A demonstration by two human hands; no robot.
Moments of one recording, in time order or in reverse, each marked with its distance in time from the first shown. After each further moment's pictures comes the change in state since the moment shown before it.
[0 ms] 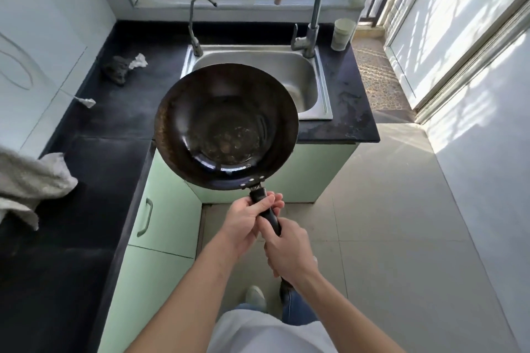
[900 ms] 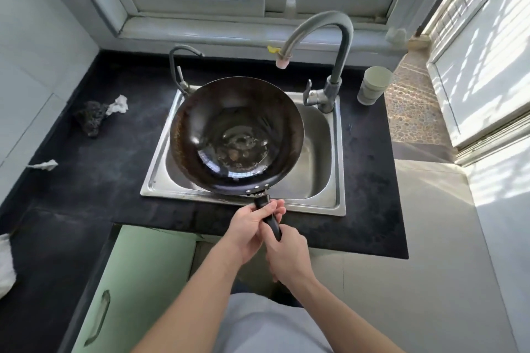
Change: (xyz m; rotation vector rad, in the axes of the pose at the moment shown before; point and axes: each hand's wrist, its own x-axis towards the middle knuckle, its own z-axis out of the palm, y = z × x) left_hand 0.252 0.131 0.103 -0.087 0.152 -0.076; right_hand 0.293 -0.078 -0.074 -0.019 -0.101 0.050
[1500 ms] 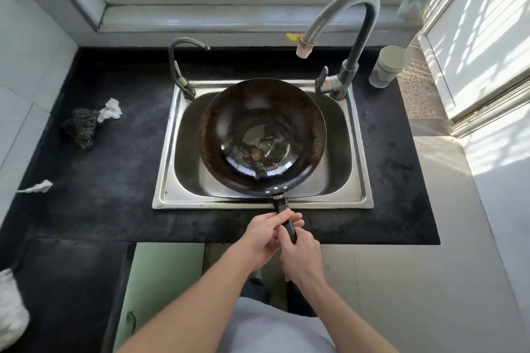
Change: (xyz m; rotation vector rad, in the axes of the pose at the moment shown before) left_hand 0.033 0.020 -0.052 0.272 -0.100 -0.203; right_hand 0.029 0.010 0.063 -0.023 0.181 0.145
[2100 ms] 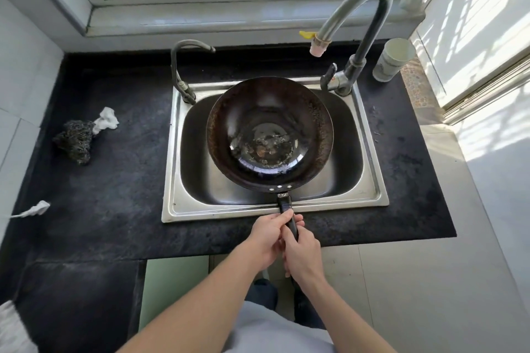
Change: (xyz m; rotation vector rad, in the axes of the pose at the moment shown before) left_hand 0.016 0.017 -0.033 0.056 0.053 -0.088; right_hand 0.014 -0.009 0.046 0.092 0.064 0.051
